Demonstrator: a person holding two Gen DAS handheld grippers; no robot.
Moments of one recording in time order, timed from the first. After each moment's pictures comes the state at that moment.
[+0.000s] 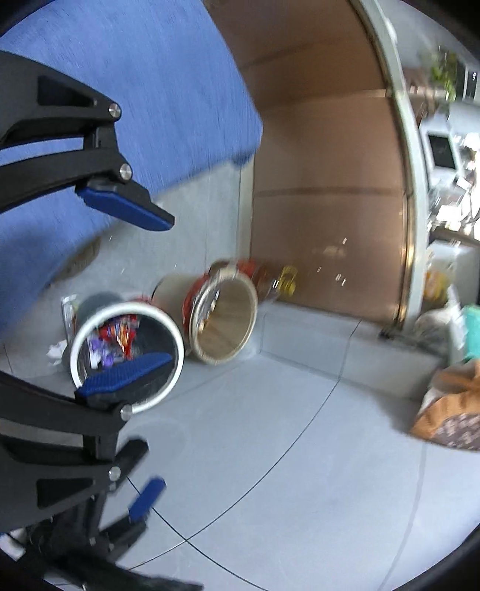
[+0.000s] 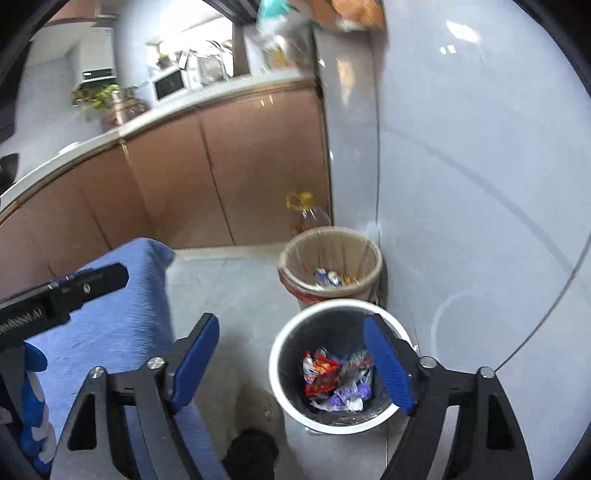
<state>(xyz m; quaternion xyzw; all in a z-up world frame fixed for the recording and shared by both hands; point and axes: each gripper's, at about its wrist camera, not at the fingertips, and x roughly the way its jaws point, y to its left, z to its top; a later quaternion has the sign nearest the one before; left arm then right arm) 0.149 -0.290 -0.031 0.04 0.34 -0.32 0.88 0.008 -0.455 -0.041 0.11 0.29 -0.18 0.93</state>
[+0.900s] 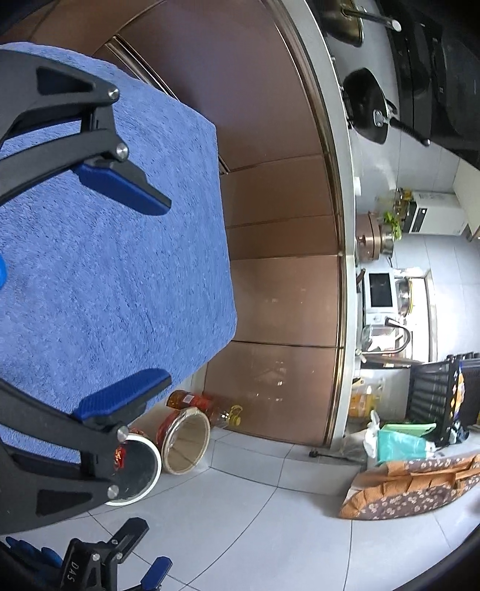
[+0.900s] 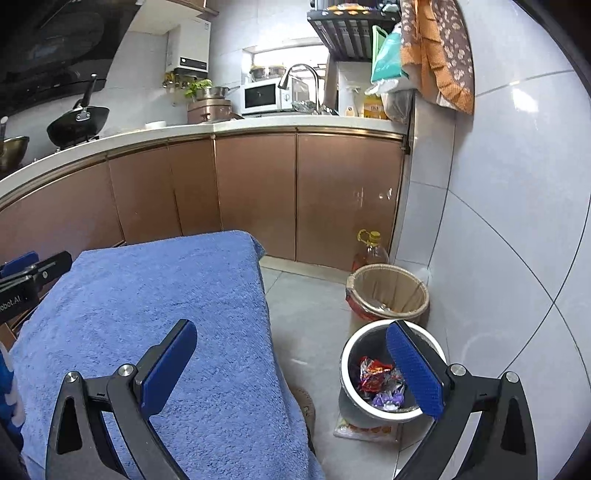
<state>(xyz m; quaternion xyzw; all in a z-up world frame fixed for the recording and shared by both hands) 0.040 -0.079 -0.001 0.03 0.24 -0.10 0.97 -0.042 -0.308 -0.015 0.01 0.25 -0.09 0.96</state>
